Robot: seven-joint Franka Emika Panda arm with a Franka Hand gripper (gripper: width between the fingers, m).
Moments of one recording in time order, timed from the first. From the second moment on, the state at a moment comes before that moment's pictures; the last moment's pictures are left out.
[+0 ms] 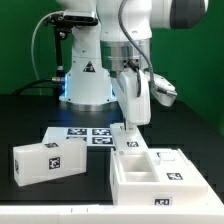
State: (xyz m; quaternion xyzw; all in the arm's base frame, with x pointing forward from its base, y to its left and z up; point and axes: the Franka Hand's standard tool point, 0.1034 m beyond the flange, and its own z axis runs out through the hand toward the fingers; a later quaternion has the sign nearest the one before) arm 0.469 0.057 0.069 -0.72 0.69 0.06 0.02
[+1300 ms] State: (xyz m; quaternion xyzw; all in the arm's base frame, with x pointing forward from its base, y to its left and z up) arm 0.470 0.051 0.073 -0.72 0.69 0.06 0.02
